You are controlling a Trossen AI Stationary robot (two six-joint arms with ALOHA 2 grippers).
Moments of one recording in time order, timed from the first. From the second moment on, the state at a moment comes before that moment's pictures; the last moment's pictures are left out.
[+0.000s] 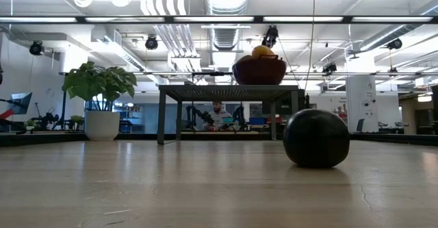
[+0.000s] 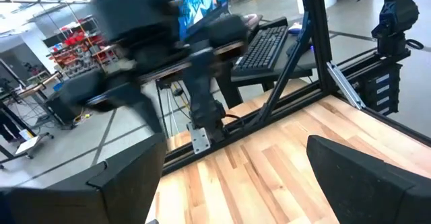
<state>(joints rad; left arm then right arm) 0.08 1.27 1.11 0.09 0.26 0.42 -0.04 1.38 1.53 -0.97 0.01 0.03</state>
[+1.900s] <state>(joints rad) 0.08 1.14 1.10 -0.10 0.18 0.36 0.40 1.97 1.51 -0.89 0.05 0.28</state>
